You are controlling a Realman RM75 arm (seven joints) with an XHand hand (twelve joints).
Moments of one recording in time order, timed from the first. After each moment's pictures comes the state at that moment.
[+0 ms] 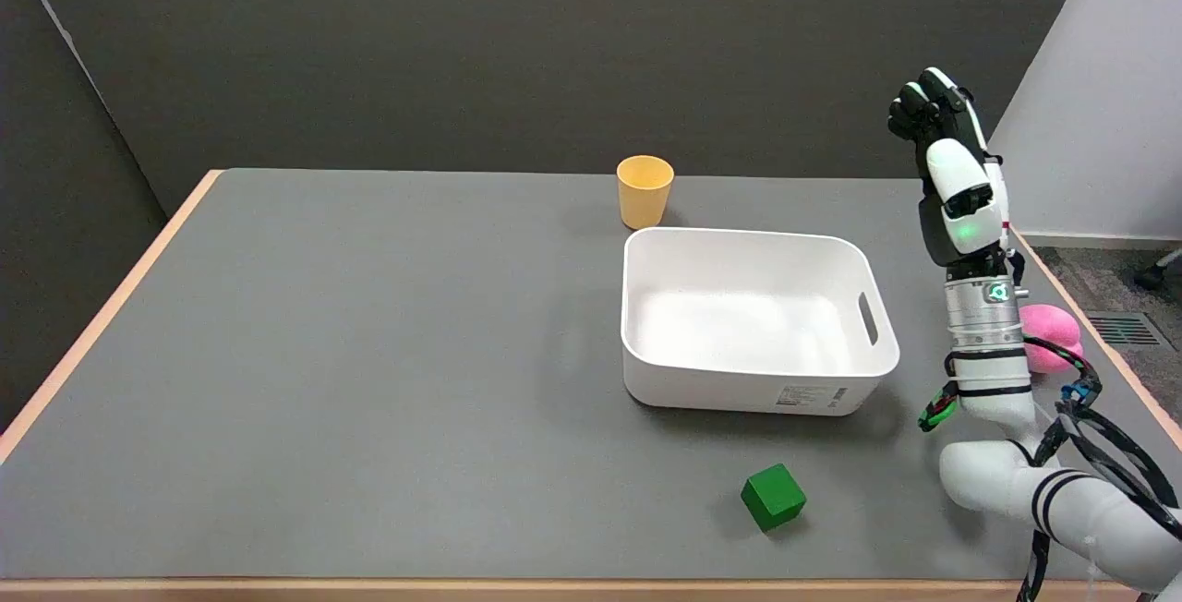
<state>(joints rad) 0.22 -0.98 -1.95 0.59 0.81 1.40 1.62</state>
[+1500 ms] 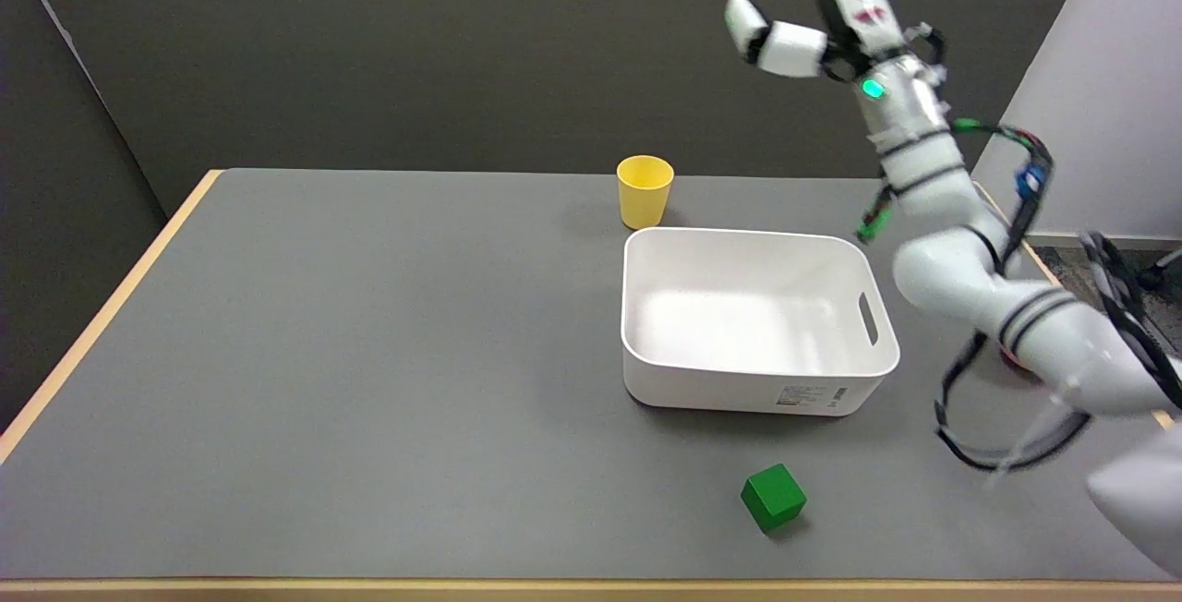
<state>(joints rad) 0.55 -0.89 -1.95 1.01 0.65 0.72 0.75</state>
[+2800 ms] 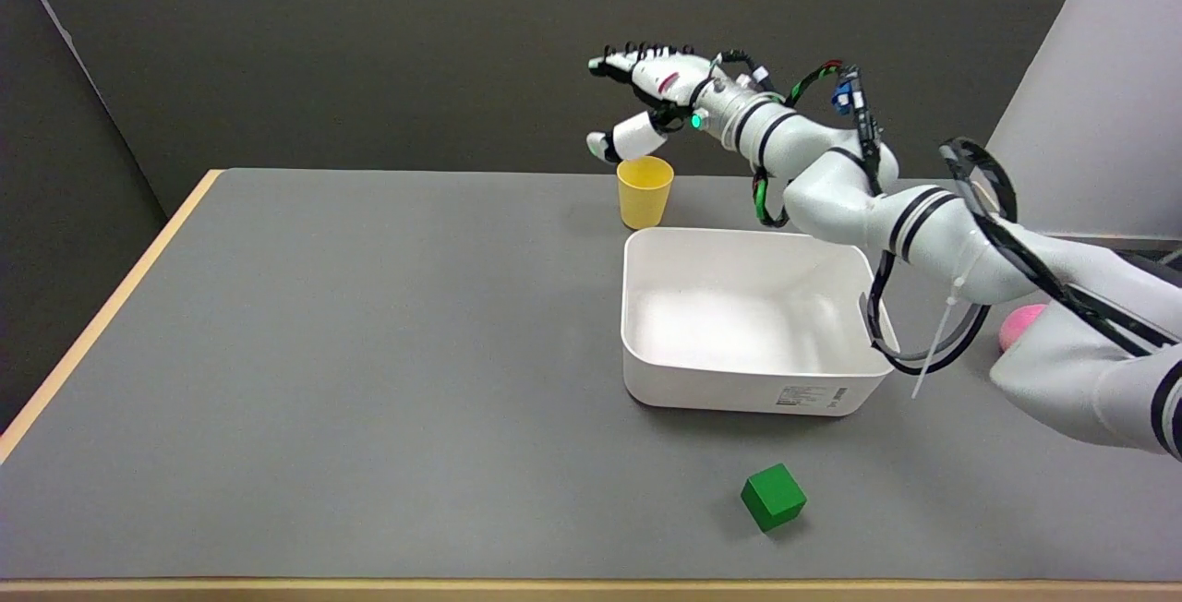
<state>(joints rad) 0.99 -1.04 -2.45 0.79 0.46 0.04 0.59</state>
